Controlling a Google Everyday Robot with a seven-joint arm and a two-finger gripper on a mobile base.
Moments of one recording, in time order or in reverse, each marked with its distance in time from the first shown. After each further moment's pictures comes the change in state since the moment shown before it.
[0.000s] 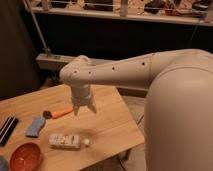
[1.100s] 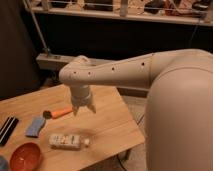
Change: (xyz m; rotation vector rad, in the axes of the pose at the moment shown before) arm 0.002 0.013 0.000 -0.001 -0.021 -0.118
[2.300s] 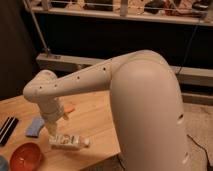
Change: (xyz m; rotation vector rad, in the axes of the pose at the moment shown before) arm 0.038 0.120 0.032 -0.049 0.071 -0.886
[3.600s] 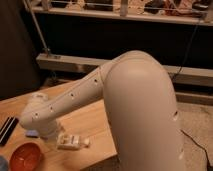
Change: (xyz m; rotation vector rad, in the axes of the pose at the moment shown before) arm 0.016 0.046 0.055 0.078 -0.008 -0.263
